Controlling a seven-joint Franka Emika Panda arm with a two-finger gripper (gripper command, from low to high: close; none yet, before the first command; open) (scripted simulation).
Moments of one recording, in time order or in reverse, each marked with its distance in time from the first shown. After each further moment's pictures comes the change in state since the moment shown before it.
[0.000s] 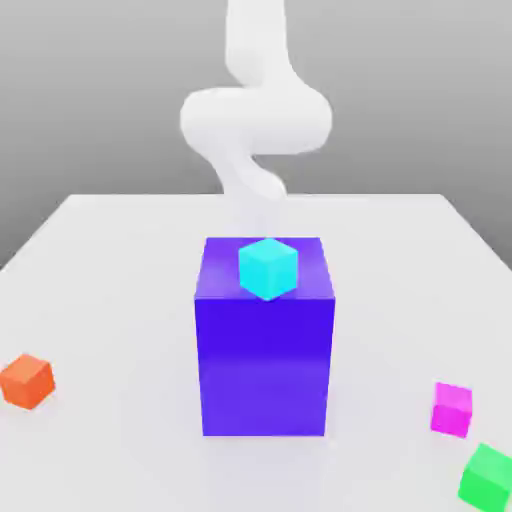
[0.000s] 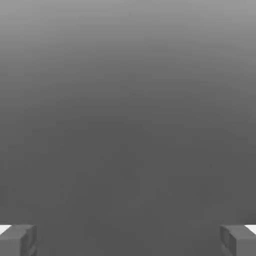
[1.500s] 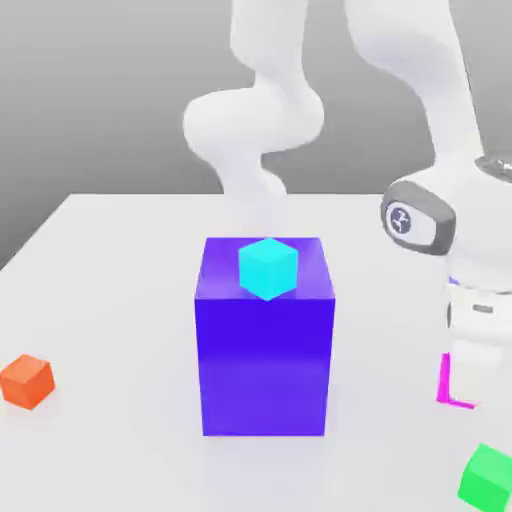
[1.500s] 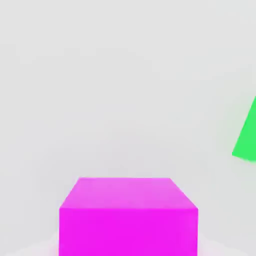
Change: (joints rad) arm 0.435 0.921 0.123 -0.182 -0.081 0.375 -0.548
